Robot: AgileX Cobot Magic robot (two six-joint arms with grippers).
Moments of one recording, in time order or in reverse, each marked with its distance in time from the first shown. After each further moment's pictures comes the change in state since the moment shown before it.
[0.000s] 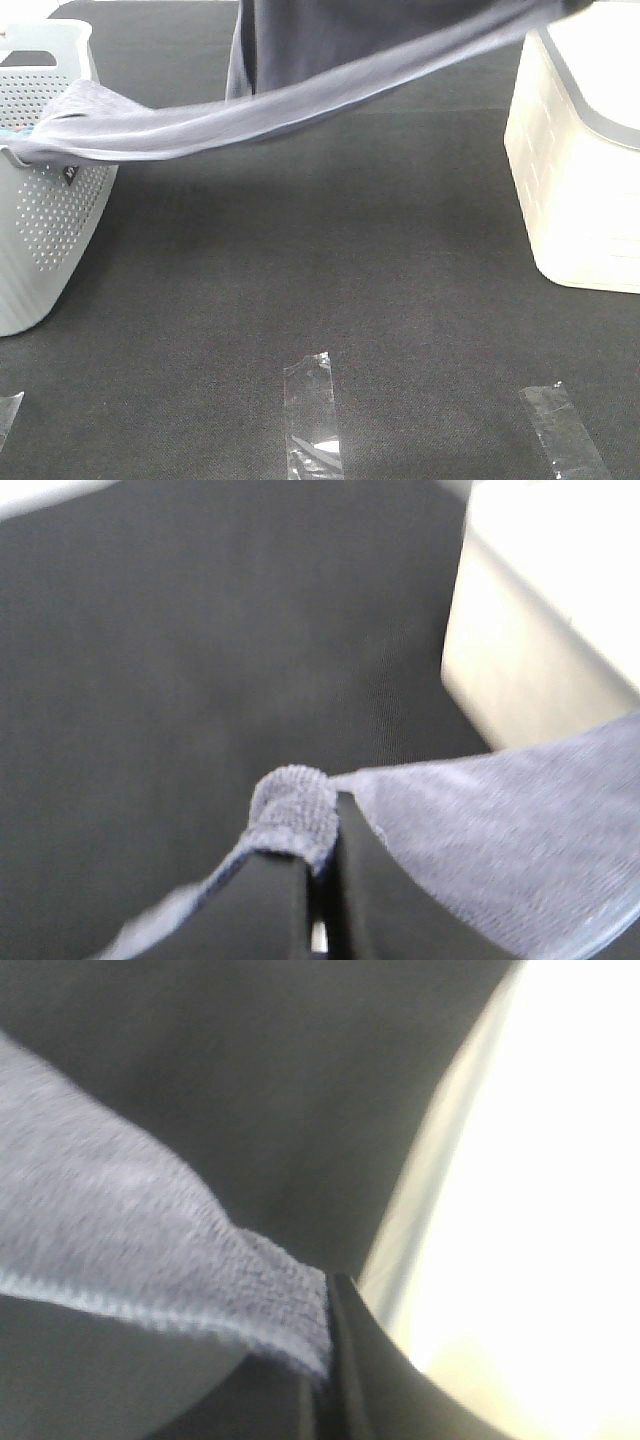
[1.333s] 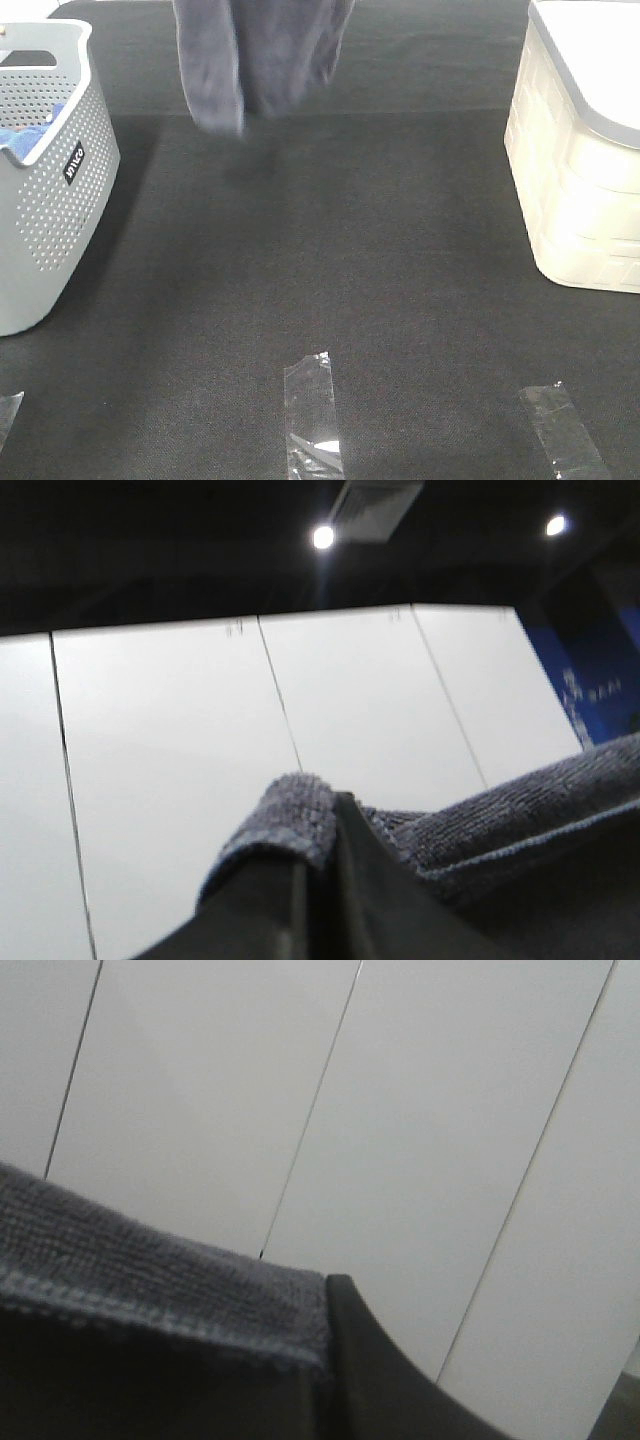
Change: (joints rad) left arm 0.279 0.157 -0.171 0.180 -1.133 0.104; right arm 0.000 0.410 -0.839 -0.460 -0.581 0.148
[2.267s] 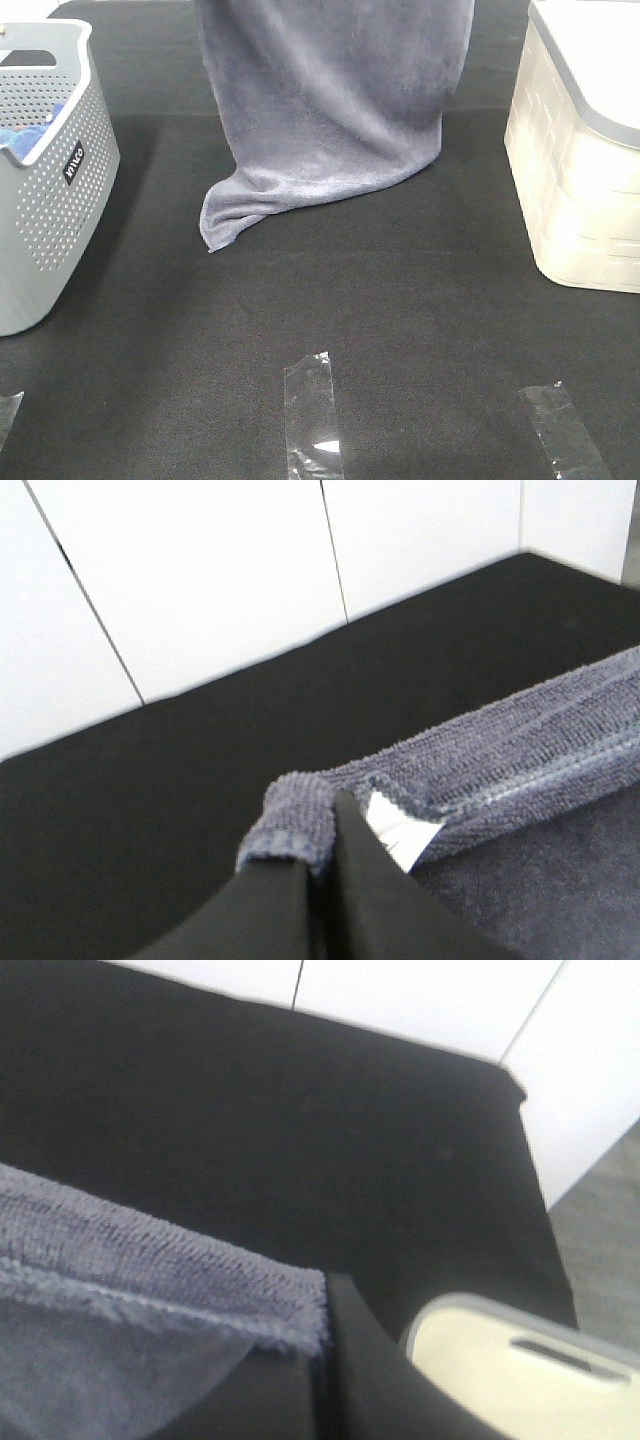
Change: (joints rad) left arm -0.009 0.107 0.002 -0.120 0.760 0.048; right arm -0.005 0.019 0.264 0.194 0.346 -0.009
